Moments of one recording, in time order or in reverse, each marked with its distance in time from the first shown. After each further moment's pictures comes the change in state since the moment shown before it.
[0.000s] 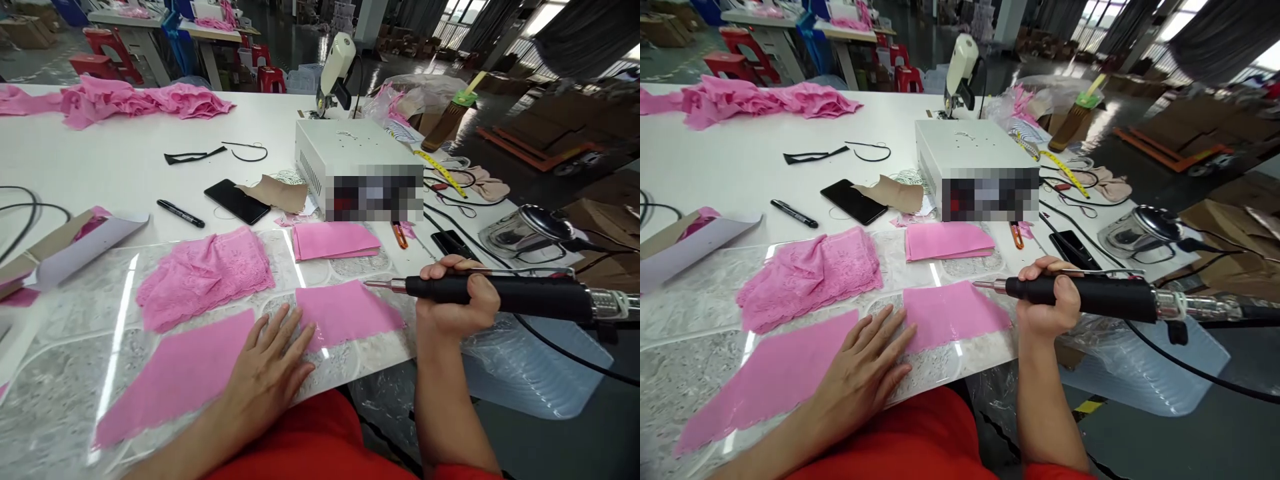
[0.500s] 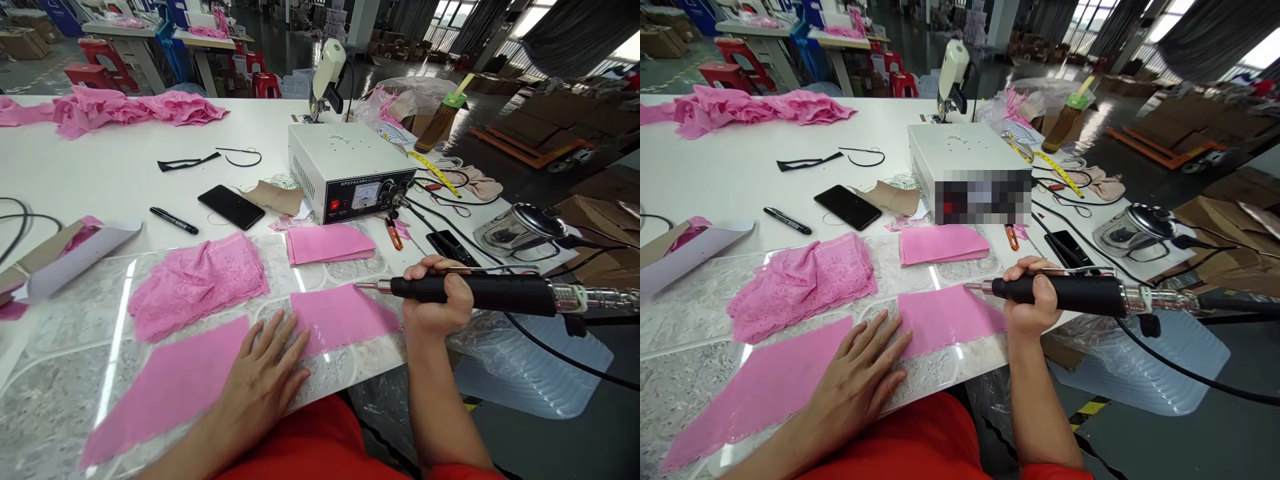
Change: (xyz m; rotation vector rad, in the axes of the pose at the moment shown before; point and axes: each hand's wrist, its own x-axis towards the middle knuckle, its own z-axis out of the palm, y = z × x) left_hand -0.001 -0.002 0.003 0.022 0.003 0.016; right_hand -0.007 0.007 0.006 0.010 -0.023 0.031
